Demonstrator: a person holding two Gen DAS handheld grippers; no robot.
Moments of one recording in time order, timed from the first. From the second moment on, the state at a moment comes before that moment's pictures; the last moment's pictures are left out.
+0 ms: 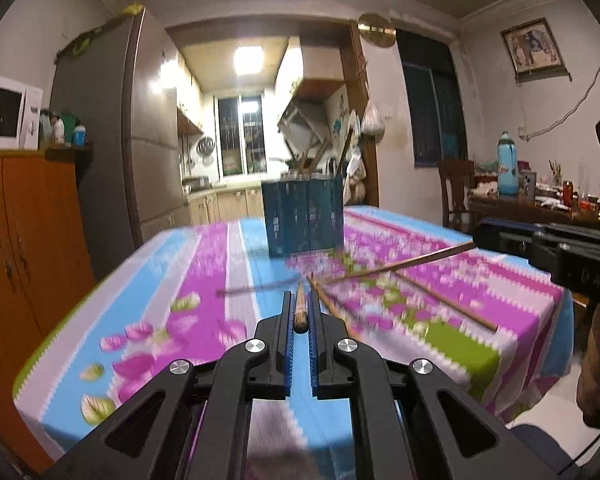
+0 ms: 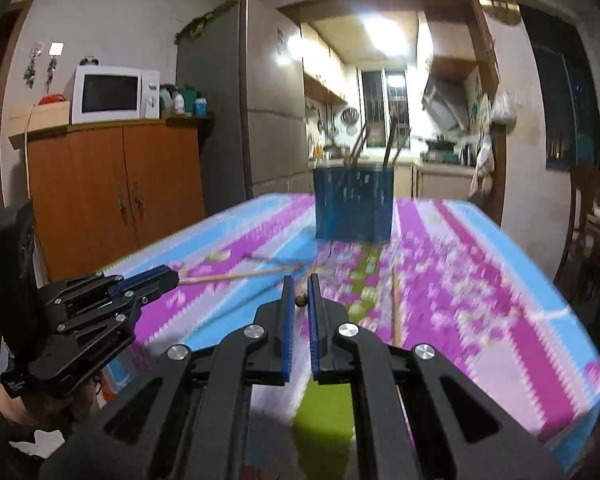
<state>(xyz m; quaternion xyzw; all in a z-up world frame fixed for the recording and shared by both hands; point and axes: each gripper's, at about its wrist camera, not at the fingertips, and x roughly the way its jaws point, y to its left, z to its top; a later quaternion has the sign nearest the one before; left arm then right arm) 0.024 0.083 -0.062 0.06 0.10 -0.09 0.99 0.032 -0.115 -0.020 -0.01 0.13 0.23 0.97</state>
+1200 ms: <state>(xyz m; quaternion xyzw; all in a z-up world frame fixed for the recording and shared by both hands) 0.157 0.091 0.094 0.05 0.11 -0.12 0.98 0.160 -0.123 0.114 -0.03 0.16 0.27 0.95</state>
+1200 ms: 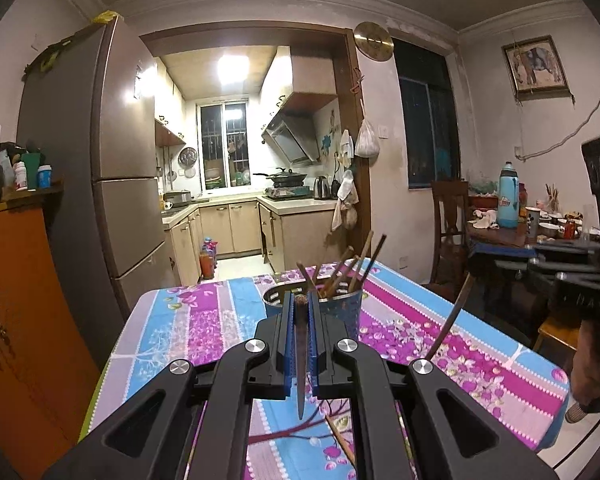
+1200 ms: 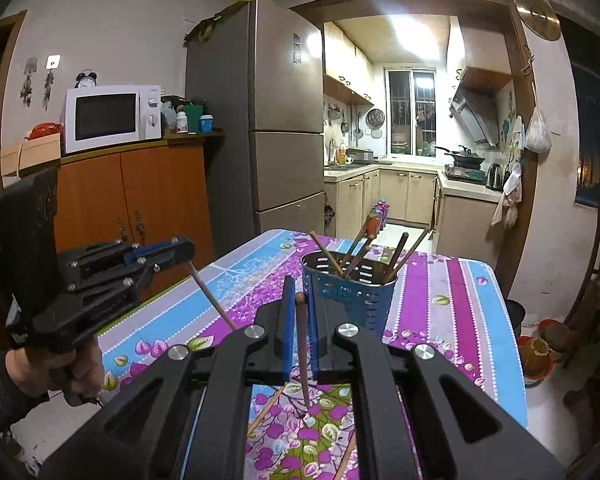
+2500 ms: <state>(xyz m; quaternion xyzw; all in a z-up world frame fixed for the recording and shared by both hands) 0.285 0.075 0.251 0.05 0.11 -0.11 0.99 0.313 -0.150 0.271 0.00 0.12 0.22 0.97</state>
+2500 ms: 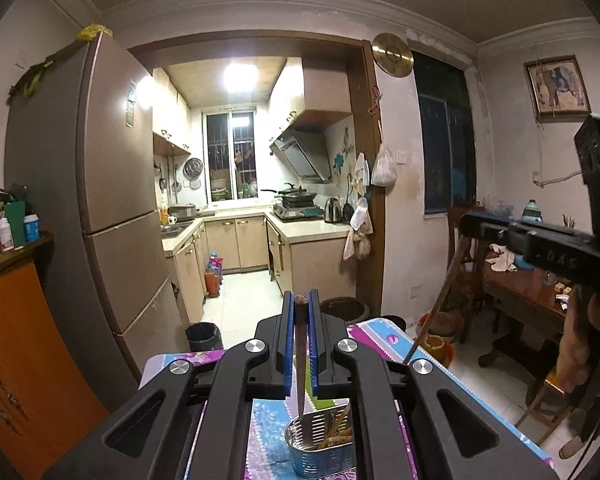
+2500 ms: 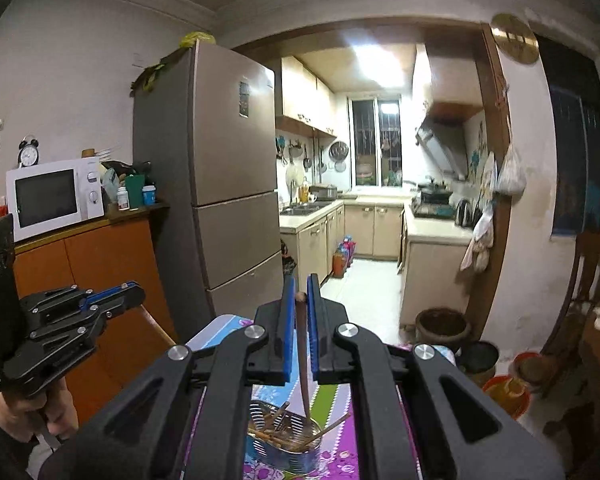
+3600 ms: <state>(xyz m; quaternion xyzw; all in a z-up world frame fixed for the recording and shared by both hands) 0.373 0.073 0.161 0.05 0.21 -0.11 0.97 0.373 -0.130 0.183 0.02 0.22 0.23 0.95</state>
